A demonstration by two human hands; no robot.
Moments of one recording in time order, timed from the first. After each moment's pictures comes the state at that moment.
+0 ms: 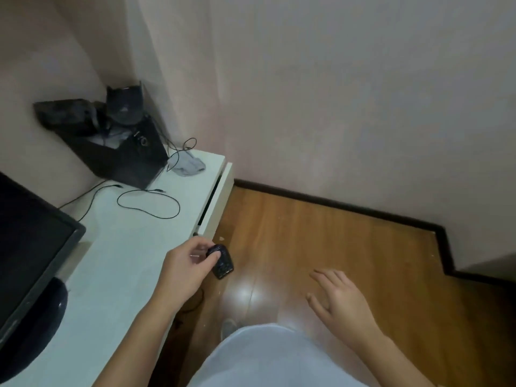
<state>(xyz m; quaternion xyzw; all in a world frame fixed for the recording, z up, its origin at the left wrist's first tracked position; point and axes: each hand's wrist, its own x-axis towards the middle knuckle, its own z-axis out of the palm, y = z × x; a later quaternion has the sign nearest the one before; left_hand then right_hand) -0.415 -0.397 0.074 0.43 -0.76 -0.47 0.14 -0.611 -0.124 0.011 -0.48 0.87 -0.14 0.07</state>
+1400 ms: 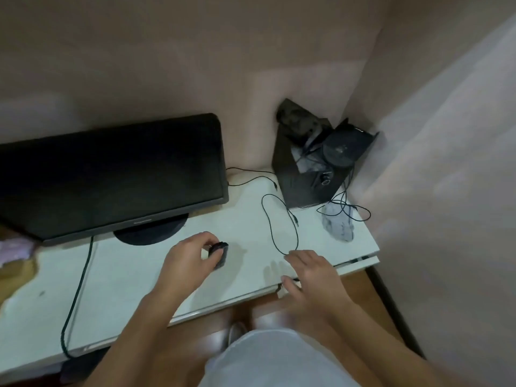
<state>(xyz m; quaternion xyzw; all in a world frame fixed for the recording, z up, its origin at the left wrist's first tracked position) -0.338 -0.489 0.062 0.75 -0.56 -0.23 0.25 -0.627 -0.537 0.014 -0.88 0.46 -0.08 0.09</state>
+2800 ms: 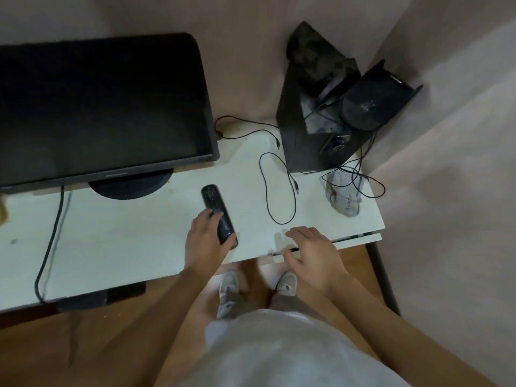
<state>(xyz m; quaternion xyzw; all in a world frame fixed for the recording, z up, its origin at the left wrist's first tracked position) -0.394 -0.506 -0.088 0.80 -0.54 -0.18 0.19 -0.650 -0.576 -0.020 -0.86 0.47 0.03 0.22</state>
